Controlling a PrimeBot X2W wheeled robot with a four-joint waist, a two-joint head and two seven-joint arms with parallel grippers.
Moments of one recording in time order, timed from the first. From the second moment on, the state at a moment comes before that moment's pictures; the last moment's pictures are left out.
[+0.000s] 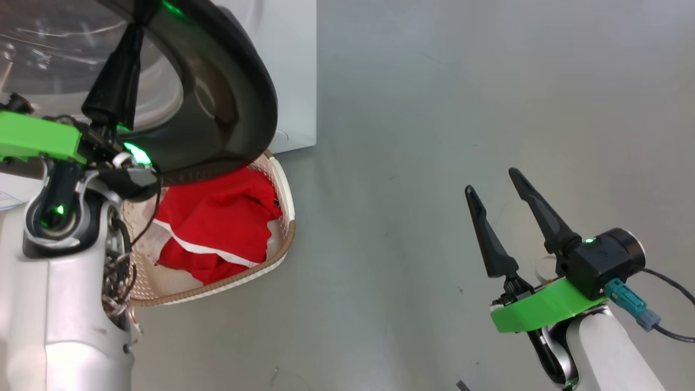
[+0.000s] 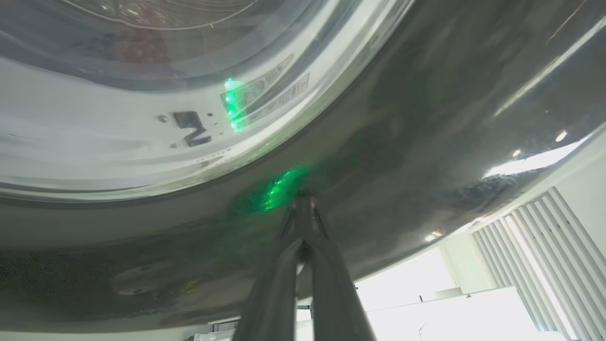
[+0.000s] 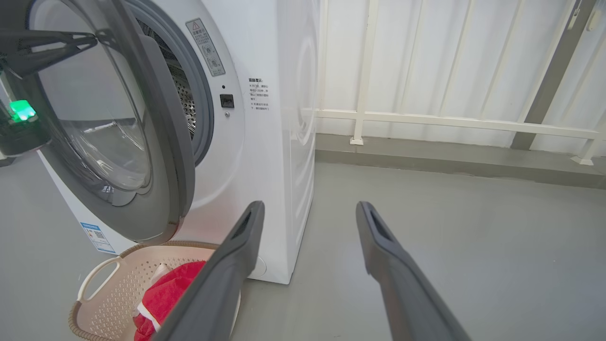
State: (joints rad) left arm -0.79 0.04 0.13 0.41 -1.62 -0.03 0.33; right arm -0.22 -0.05 0.14 0.13 0.18 0.13 -0.26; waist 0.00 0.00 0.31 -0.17
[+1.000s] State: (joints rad) left arm -0.73 0.07 0.08 0.43 -1.49 -0.11 0.29; right arm -0.23 -0.05 0.13 0.15 0.18 0.13 -0.26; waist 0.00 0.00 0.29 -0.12
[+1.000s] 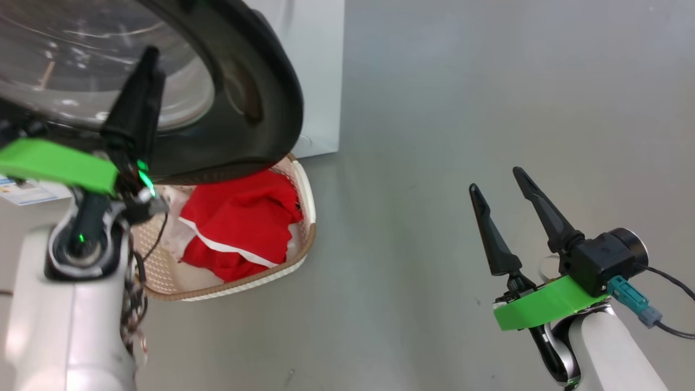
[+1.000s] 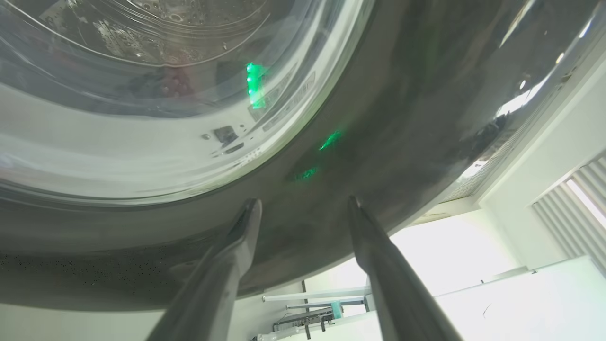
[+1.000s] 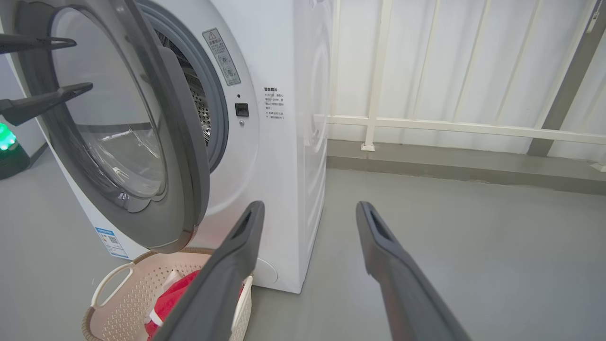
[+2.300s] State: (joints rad) left arm -0.07 0.25 -0.15 -0.05 -0.49 0.07 -0.24; right arm -0.13 -0.05 0.06 0.15 0.18 0.13 -0.26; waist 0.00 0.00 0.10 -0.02
